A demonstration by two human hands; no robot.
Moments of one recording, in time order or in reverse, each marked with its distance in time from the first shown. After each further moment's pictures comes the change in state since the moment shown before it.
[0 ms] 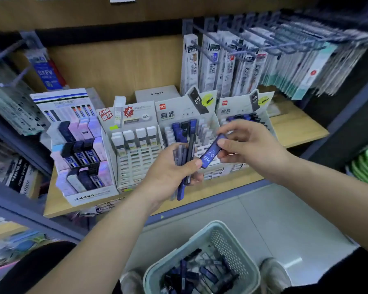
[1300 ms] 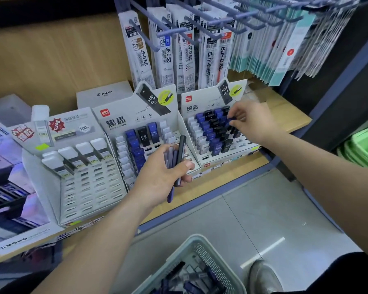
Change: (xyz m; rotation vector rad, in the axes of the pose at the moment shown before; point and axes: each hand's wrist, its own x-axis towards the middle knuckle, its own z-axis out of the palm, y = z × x) left_hand 0.082 -0.021 0.060 0.221 -0.030 -0.047; right_hand 0.117 0.085 -0.146 -0.874 0.272 -0.122
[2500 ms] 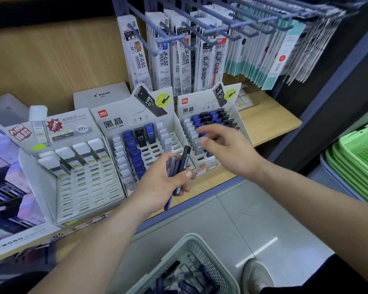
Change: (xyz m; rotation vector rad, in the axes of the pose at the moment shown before) left_hand -0.005 -0.009 0.003 -0.046 -0.116 -0.038; right_hand -0.065 -0.068 0.014 0.395 -0.169 0.066
